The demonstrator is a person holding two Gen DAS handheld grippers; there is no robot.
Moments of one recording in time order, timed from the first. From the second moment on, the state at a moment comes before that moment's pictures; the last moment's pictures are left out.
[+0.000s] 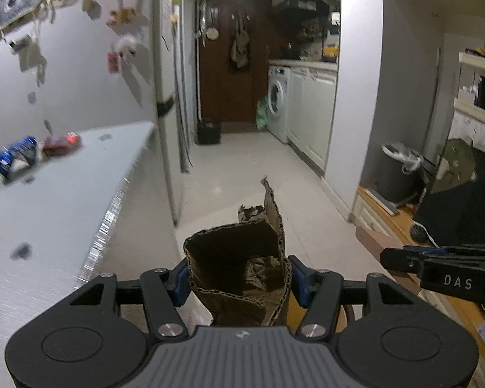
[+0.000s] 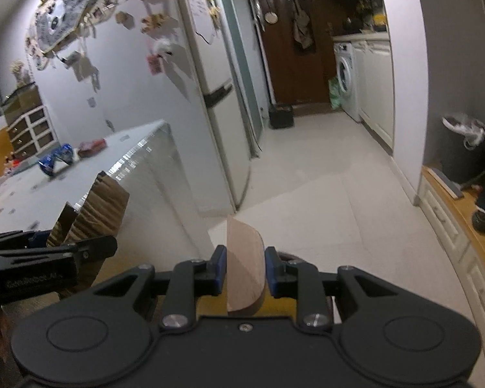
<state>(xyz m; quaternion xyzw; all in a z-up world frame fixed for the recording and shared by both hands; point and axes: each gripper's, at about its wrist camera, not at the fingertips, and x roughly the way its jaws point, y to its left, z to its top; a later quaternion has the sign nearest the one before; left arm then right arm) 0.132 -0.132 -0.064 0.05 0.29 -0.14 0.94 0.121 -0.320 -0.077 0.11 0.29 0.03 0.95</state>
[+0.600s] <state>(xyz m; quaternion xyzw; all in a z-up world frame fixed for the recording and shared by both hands) 0.214 -0.161 -0.204 -0.09 0.45 -0.19 0.87 0.169 -0.352 -0.176 0.12 0.42 -0.01 0.90</state>
